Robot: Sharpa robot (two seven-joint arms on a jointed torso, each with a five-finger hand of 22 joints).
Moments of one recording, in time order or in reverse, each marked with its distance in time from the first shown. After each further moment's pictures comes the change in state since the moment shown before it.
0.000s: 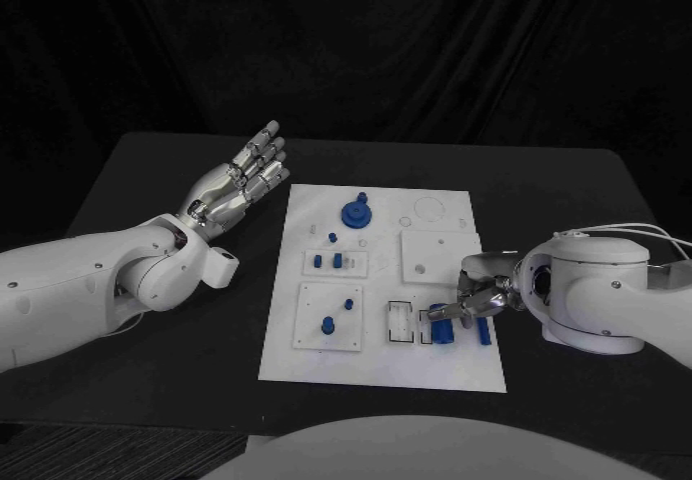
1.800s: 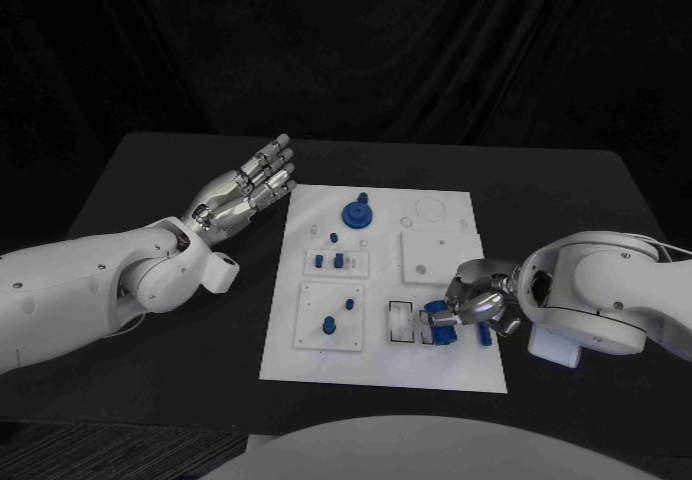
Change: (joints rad) left arm -0.009 0.002 0.000 -0.009 -0.002 0.072 -0.033; left_hand 0.039 0.017 0.017 0.000 0.036 0.018 0.046 0.000 0.002 -0.001 0.012 0.000 0.000 0.000 0.043 0.000 0.000 0.007 0.006 0.048 0.000 0.004; right arm 0.027 0.004 0.000 0.022 0.497 -0.147 -0.003; right_hand 0.222 -0.086 0.166 0.061 1.032 -0.187 0.029 -0.033 0.190 -0.009 0.013 0.000 0.000 -0.003 0.016 0.000 0.000 0.000 0.000 0.007 -0.070 0.001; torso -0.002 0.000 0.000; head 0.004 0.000
